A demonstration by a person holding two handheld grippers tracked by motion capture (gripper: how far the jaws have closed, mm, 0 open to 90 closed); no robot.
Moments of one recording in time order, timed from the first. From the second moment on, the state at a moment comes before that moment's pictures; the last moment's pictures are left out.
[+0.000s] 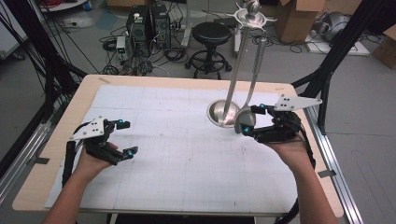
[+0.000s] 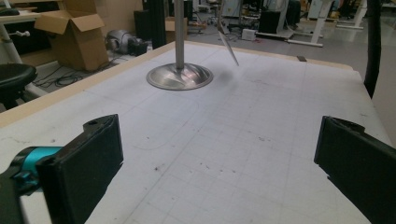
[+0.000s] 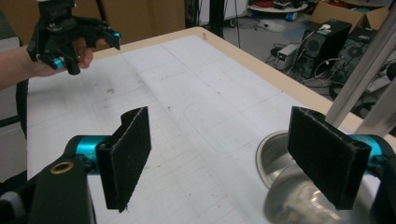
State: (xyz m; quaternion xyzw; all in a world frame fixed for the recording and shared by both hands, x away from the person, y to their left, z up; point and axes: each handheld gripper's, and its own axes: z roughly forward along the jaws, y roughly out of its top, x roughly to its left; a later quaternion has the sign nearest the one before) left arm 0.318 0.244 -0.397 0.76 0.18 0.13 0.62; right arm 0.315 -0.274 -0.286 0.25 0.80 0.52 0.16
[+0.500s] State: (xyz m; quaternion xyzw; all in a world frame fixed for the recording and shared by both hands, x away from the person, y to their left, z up) left arm 0.319 0.243 -0.398 0.76 0.17 0.13 0.61; right arm 0.300 -0.277 -0.333 0.26 0.79 0.54 0.15
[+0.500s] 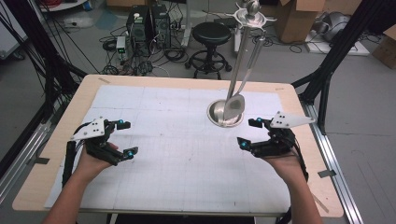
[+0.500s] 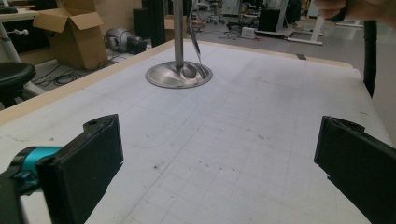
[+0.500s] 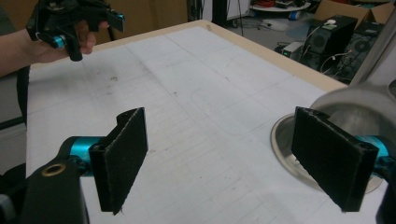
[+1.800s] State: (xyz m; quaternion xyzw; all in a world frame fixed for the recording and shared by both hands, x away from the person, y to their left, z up) left arm 0.317 0.240 -0.400 0.77 0.17 0.12 0.60; right arm 0.297 -0.295 -0.382 0.29 0.78 0.54 0.13
